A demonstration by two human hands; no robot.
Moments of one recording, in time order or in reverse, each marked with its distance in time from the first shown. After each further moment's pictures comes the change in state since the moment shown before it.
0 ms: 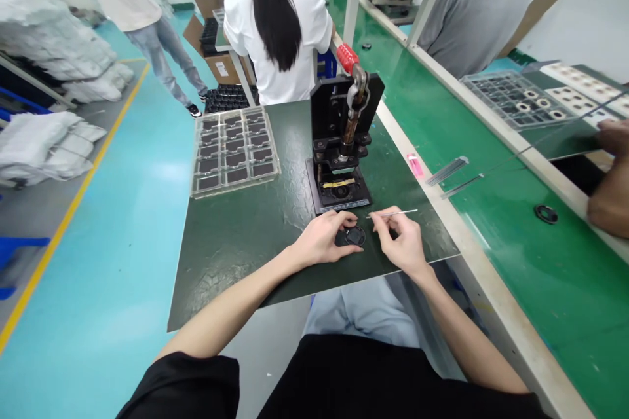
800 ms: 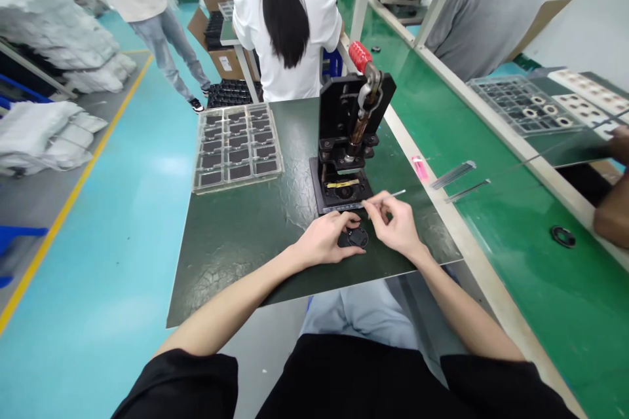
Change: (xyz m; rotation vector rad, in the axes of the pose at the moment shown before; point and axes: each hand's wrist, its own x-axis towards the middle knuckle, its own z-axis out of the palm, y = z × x) left_hand 0.000 0.002 0.001 -0.025 -0.008 -0.019; right_hand 0.038 0.000 0.010 -0.024 -0.080 -0.064
